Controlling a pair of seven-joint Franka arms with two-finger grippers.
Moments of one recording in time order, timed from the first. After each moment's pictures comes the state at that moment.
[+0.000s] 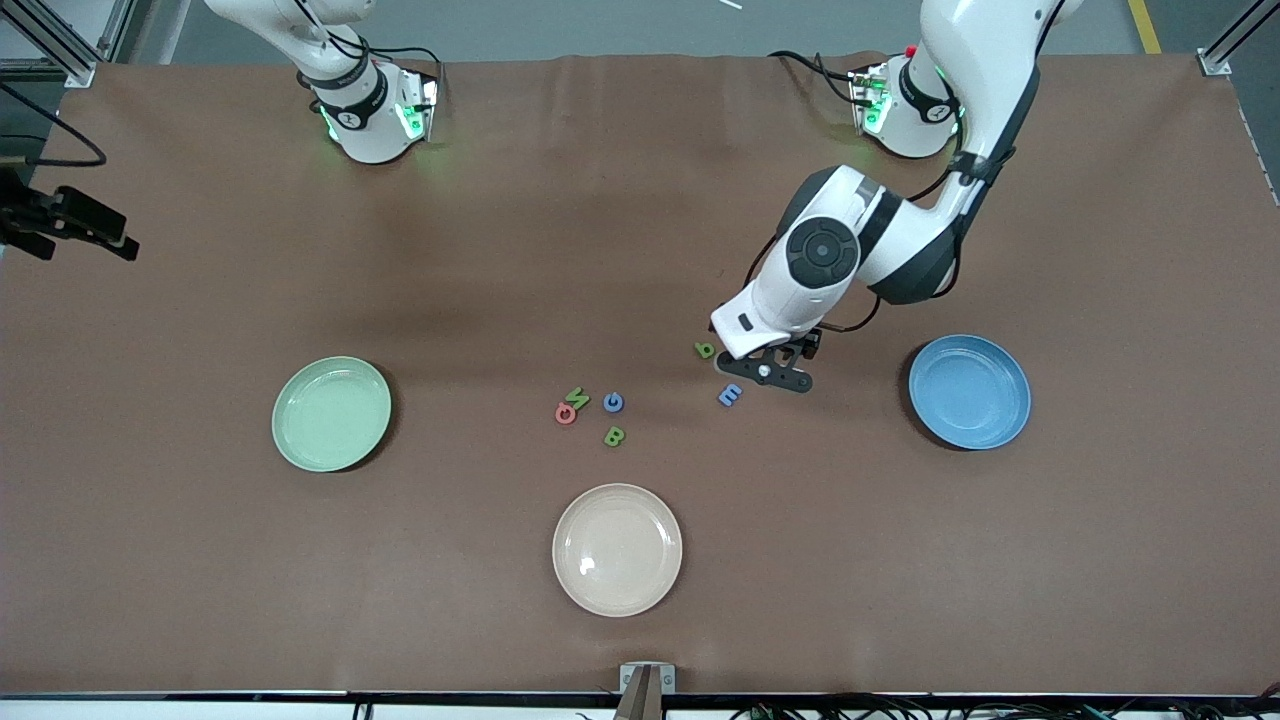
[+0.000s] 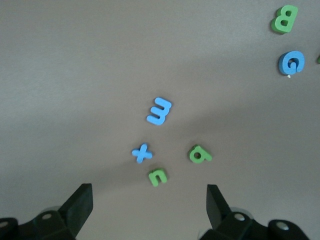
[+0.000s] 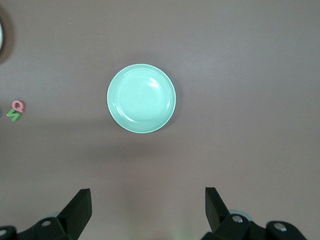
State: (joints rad) left arm -0.37 0.44 -0.25 -1.83 0.01 2.21 -0.31; right arm -0.03 -0.05 -0.08 -1.67 0.02 1.58 -0.07
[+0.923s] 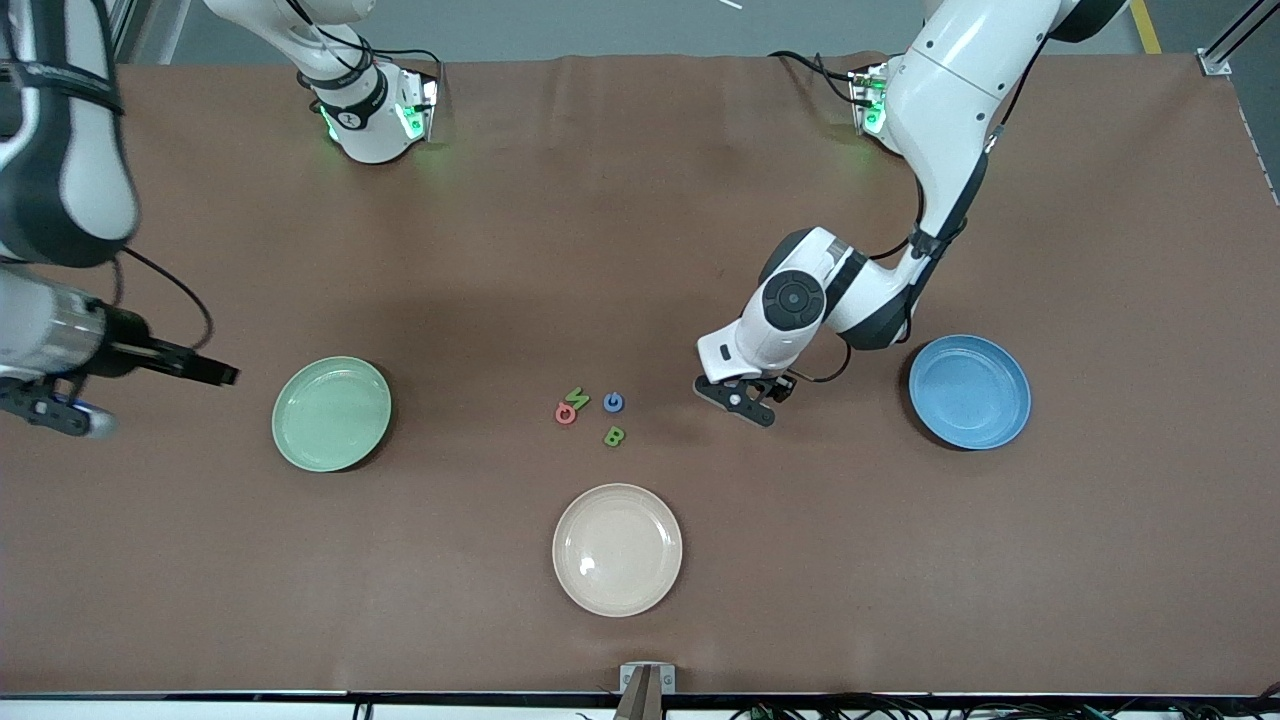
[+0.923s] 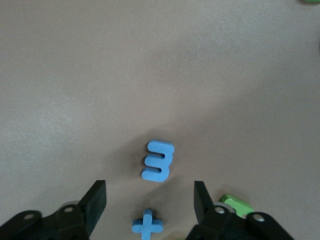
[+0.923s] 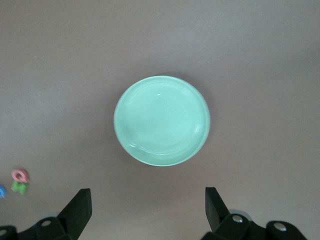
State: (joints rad) left arm -0.37 0.64 -0.24 -1.80 0.12 2.42 -0.15; right arm 0.05 0.26 -0.06 -1.66 0.11 1.79 0.38
